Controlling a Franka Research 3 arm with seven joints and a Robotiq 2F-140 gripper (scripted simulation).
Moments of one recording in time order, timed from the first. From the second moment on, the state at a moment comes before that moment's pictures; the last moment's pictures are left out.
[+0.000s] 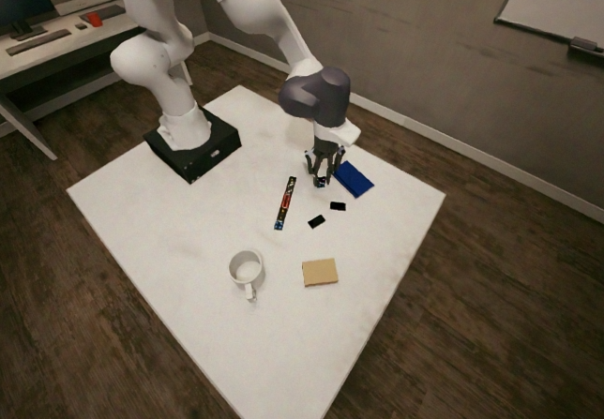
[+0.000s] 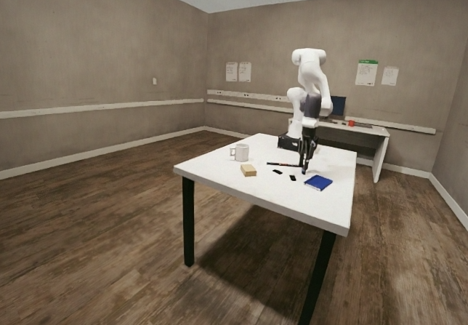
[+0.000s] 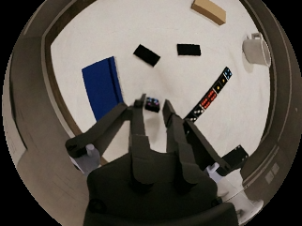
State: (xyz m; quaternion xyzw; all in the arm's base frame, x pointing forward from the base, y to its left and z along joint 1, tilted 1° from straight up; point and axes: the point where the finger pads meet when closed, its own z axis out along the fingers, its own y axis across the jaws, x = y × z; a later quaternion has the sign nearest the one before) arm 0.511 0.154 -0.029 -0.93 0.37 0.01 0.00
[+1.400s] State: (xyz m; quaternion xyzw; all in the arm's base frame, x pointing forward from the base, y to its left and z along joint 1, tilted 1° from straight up) arm 0.512 0.154 -0.029 -0.93 0.37 0.00 0.00
